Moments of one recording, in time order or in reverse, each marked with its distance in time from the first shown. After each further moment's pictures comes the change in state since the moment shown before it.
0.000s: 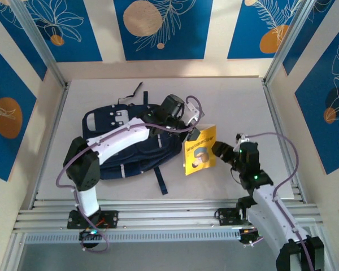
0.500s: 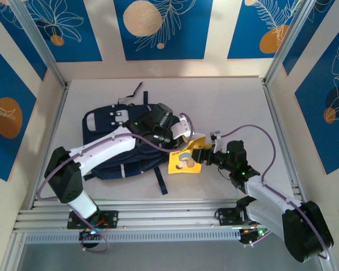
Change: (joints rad) left arm 0.001 -0.213 -0.236 -0.016 -0.026 0.419; right arm 0.224 0.299 0.003 0.423 -0.269 -0.218
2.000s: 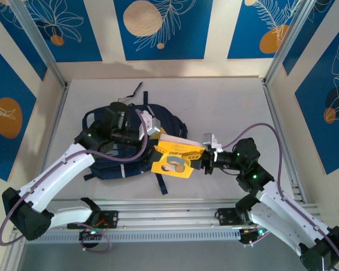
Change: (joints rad) left arm 0.181 -0.430 -0.176 -0.015 0.391 -0.103; right arm 0.184 -0.282 0.263 -0.198 -0.335 -0.345
